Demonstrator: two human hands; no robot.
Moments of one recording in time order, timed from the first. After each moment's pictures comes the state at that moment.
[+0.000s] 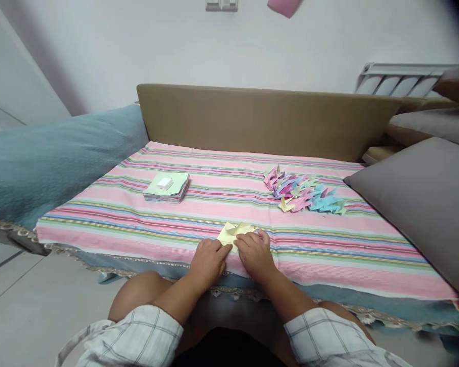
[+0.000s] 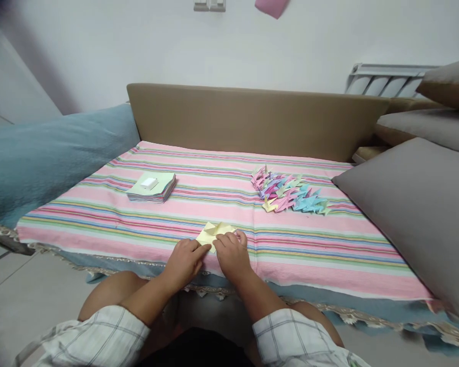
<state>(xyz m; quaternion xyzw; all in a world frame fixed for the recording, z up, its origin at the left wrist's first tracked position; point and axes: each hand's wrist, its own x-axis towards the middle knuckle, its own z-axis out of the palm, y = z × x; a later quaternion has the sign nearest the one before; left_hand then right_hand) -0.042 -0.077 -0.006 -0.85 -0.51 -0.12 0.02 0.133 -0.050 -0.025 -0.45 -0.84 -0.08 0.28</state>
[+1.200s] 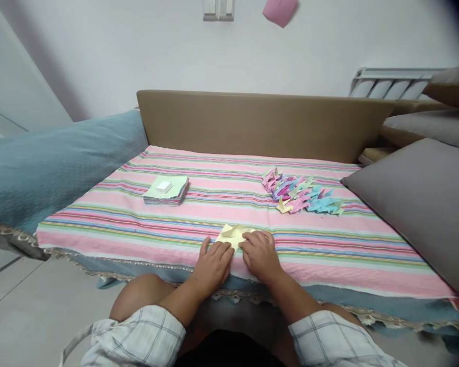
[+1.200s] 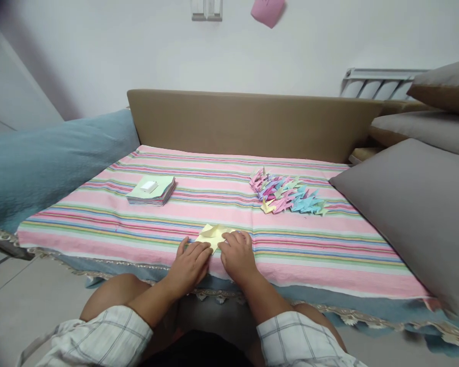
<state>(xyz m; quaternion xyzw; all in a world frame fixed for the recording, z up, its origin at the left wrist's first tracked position) -0.032 -0.084 -0.018 -0.86 -0.46 -0.20 0.11 0.150 -0.052 -0.016 -0.47 -0.84 -0.07 0.27</state>
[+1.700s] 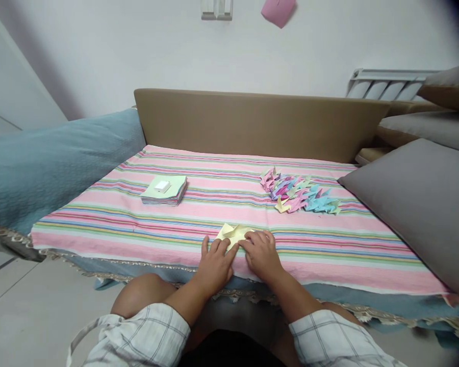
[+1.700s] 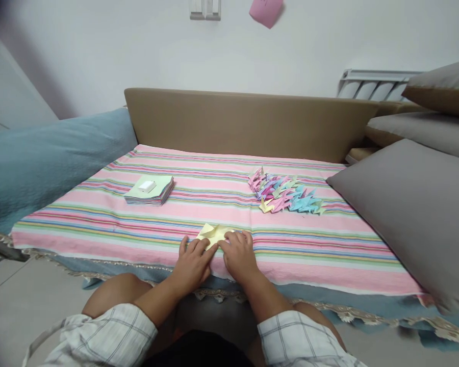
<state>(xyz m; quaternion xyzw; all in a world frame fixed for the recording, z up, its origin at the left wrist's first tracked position) -0.019 -0.083 -0.014 -0.84 -0.51 -0.15 0.09 0.154 -0.055 -0.010 -0.50 -0.83 -0.06 0.24</state>
